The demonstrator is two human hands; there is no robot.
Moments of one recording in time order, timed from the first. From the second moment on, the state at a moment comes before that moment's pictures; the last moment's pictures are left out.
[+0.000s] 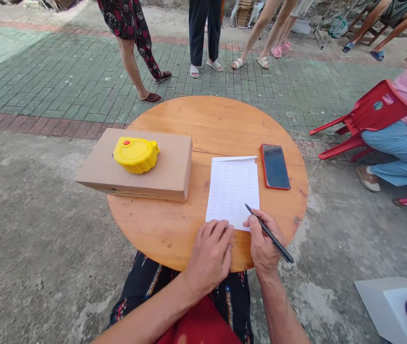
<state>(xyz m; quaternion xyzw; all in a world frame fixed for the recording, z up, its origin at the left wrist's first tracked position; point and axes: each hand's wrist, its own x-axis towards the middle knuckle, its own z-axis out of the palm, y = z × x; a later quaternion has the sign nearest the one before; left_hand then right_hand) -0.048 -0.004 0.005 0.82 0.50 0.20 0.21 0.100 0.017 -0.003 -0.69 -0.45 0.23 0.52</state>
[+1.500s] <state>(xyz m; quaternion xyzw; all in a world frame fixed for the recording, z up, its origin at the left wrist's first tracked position) -0.048 -0.007 0.003 0.82 0.49 0.23 0.18 0.144 -0.005 -0.038 -0.65 -0.65 -0.01 0.40</state>
